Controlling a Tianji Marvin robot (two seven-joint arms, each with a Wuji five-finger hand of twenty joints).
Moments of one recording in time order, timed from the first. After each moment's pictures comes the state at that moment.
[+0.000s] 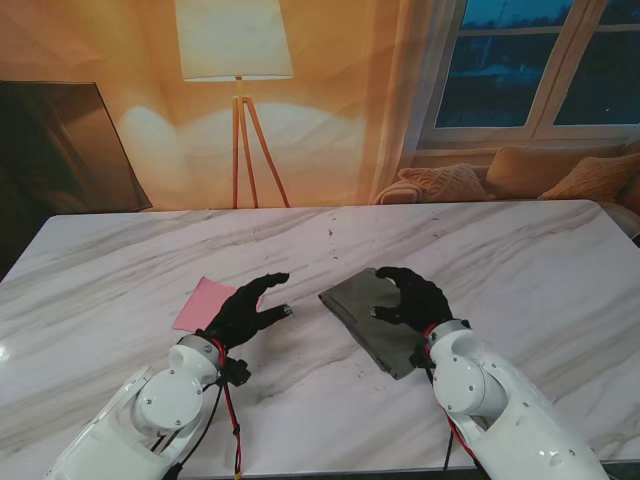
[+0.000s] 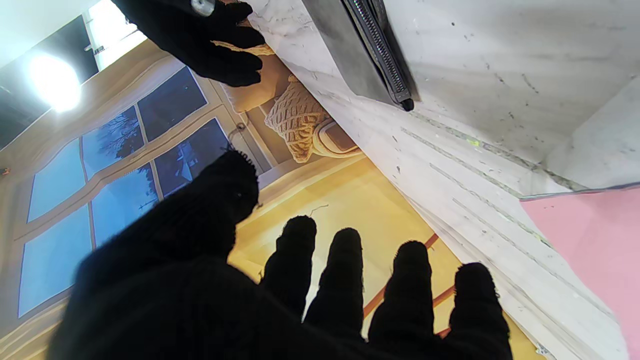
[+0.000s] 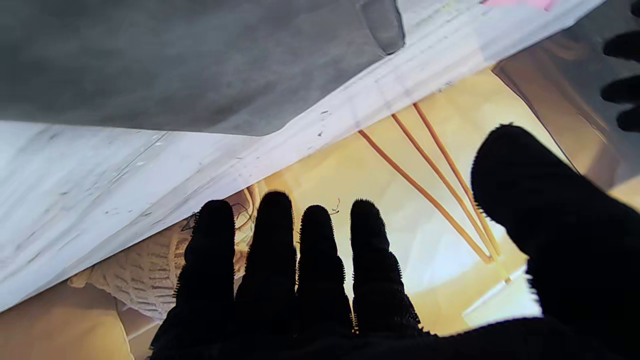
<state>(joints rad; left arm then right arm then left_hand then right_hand) 1.51 -1.16 -1.11 -1.57 0.24 -0.03 0.07 -1.45 -1.14 1.13 -1.47 -0.60 0.09 -0.14 0.70 -0.33 0.65 -0.04 0.36 0.12 0.19 0.34 0.29 0.11 0.21 0.32 0.16 0.22 0.13 0.48 -0.10 0.26 0.22 0.87 0.36 -0.62 1.02 -0.14 0.22 0.02 0.45 0.53 0.24 0.00 0.47 0.35 0.35 -0.07 0.41 0.32 0.11 -0.03 0.65 0.79</state>
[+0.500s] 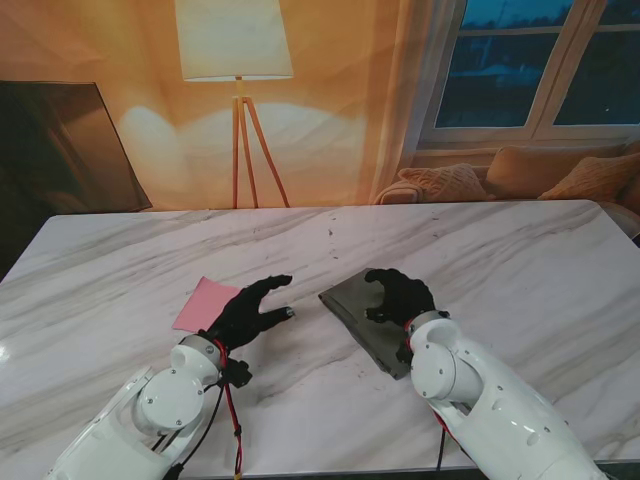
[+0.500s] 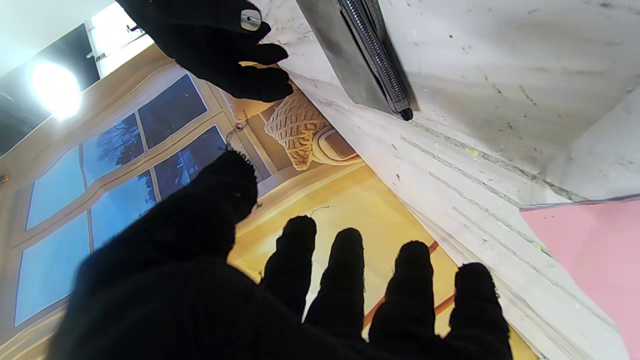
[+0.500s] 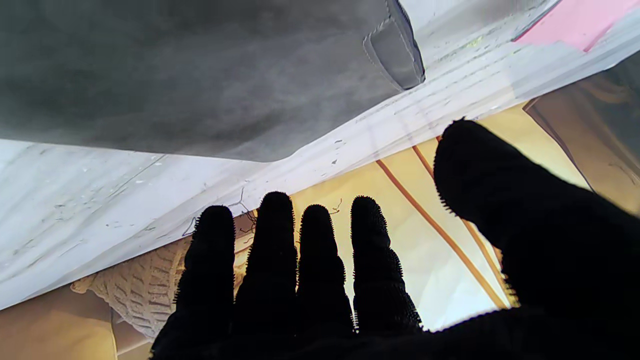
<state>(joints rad) 1.51 -1.16 -1.10 -1.56 0.24 -0.03 0.05 -1.33 -1.14 0.97 -1.43 -0.61 0.27 -0.10 0.70 -0.33 0.63 -0.04 0.36 0.12 0.19 0.34 0.29 0.12 0.21 0.32 0.16 0.23 0.13 0.48 -0.10 0.26 0.22 0.87 0.46 -0.69 1.14 -0.15 0.23 0.02 0.46 0.52 0.23 0.01 0.50 0.37 0.33 -0.06 0.42 0.31 0.04 -0.03 0.69 0.73</state>
